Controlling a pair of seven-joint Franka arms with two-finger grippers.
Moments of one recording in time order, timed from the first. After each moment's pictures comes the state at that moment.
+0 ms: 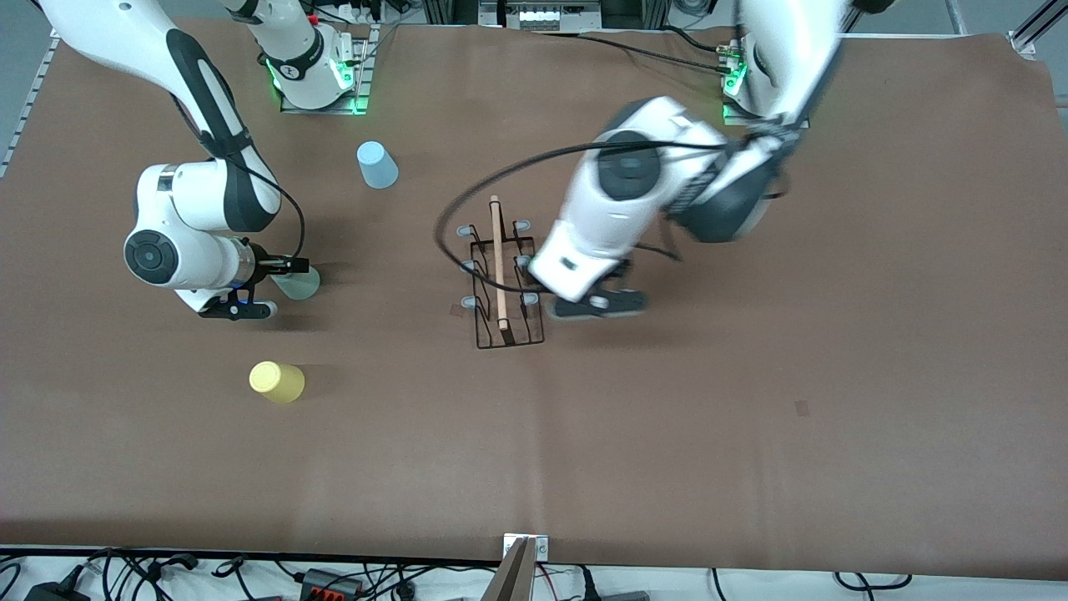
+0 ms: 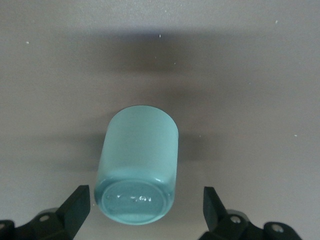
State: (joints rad) left arm -0.37 0.58 -0.28 -1.22 0.04 1.83 -0.77; right arm 0.07 0.37 0.00 -2.08 0.00 2.11 0.07
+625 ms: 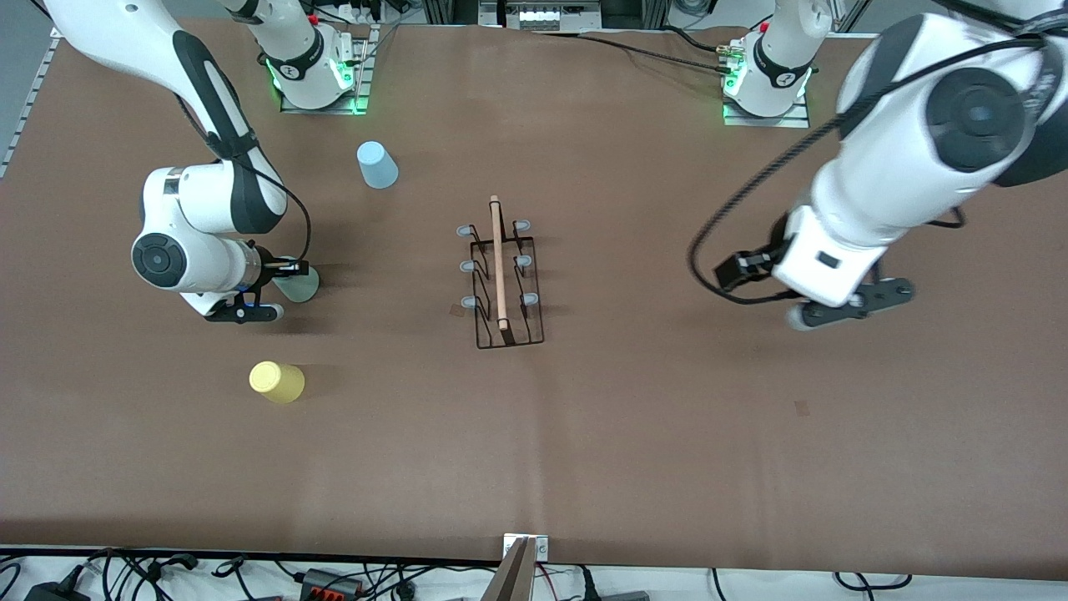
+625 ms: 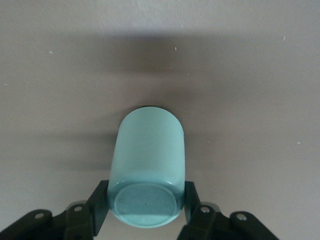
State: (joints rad) left arm -0.09 0.39 -0.28 -1.22 0.04 1.56 -0.66; right arm 0.09 0.37 0.00 -2.03 0.00 2.07 0.07
